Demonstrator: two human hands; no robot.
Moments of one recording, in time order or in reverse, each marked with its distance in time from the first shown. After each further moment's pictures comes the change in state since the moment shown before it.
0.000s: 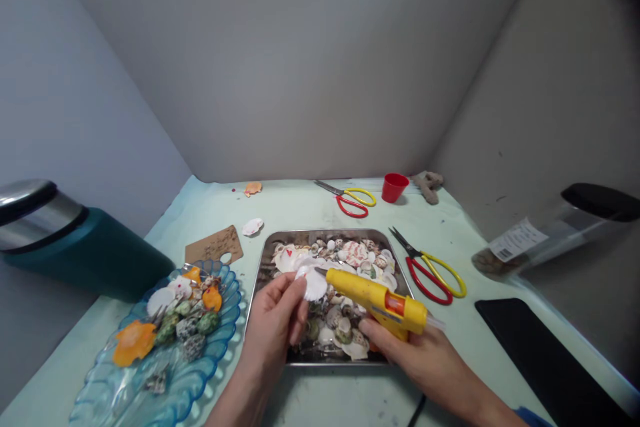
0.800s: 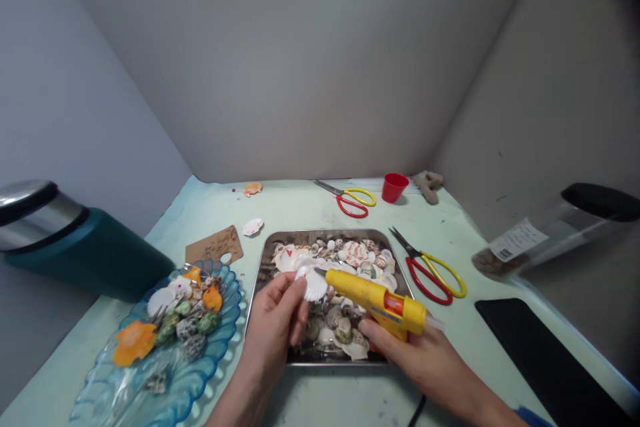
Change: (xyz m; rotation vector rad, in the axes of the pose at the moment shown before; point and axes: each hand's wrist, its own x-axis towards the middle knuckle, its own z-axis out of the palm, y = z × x) left_hand 0.000 -0.004 -0.002 -0.020 -0.012 0.026; right_hand 0.000 0.001 0.000 -0.054 -0.036 0.025
